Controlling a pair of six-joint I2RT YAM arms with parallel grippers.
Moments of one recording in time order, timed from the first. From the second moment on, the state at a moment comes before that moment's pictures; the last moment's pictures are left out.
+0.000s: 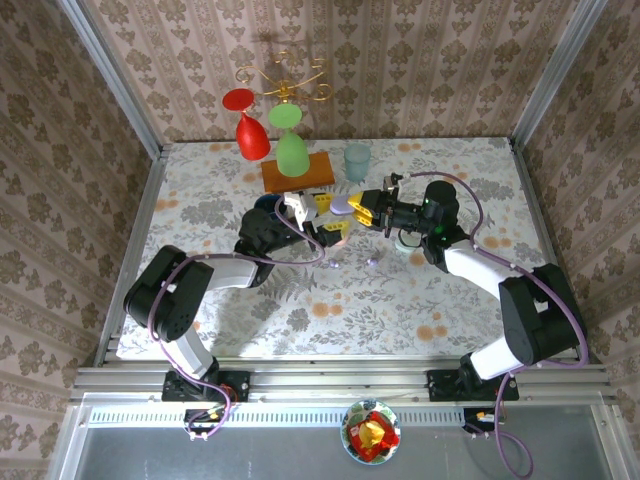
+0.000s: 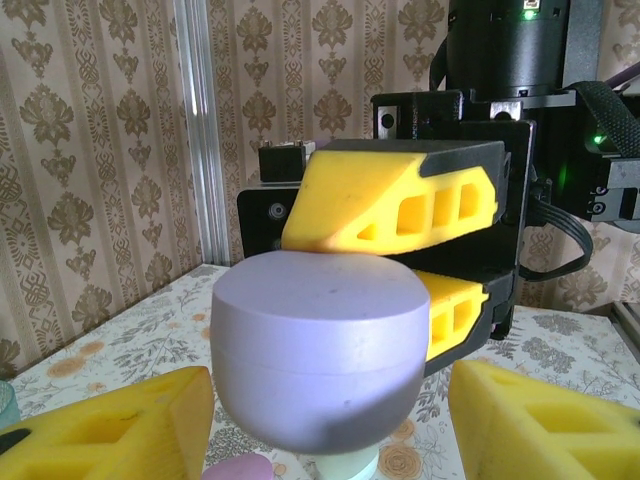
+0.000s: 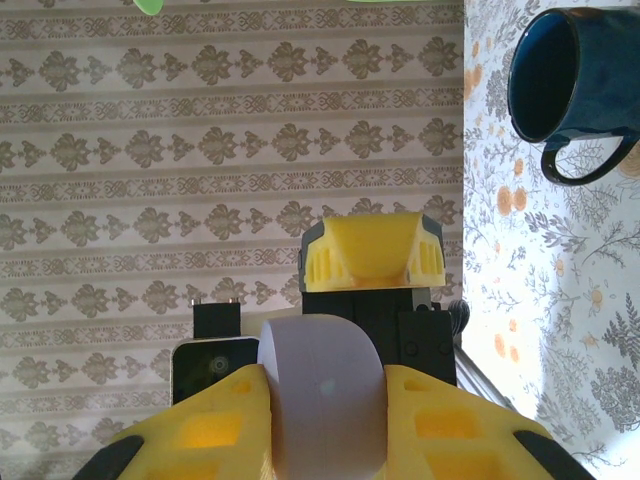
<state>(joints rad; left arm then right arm) -0.60 1.69 0.71 1.19 0.73 -0.11 0.29 1.50 0.79 0.70 -0.90 1.55</state>
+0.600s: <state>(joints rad) -0.60 1.69 0.72 1.19 0.72 -0.11 0.29 1.51 0.79 0.69 -0.91 1.55</state>
